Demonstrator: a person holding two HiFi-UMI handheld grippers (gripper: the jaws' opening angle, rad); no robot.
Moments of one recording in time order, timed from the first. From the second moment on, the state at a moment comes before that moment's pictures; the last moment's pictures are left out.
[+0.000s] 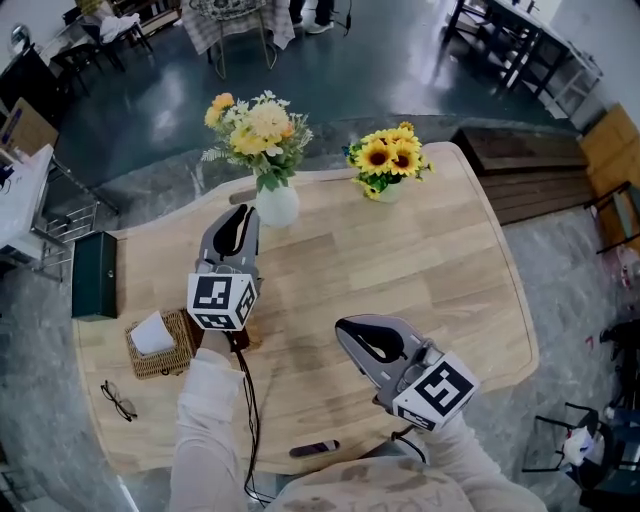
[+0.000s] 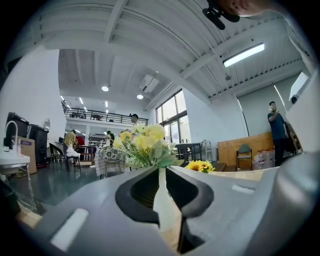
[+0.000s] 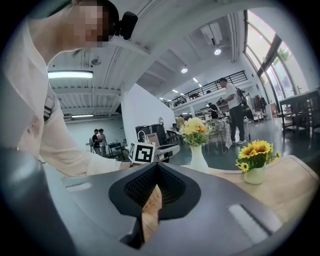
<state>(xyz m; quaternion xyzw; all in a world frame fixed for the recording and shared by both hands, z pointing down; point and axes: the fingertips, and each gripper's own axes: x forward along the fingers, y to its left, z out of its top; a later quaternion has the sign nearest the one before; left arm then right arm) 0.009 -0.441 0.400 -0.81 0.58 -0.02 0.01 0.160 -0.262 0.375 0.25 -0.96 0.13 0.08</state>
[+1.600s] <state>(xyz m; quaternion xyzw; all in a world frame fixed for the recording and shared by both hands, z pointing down) 0.083 -0.090 0.277 -0.87 0.49 0.01 -0.07 0.113 -0.093 0.292 0.17 -0.98 0.03 0.05</state>
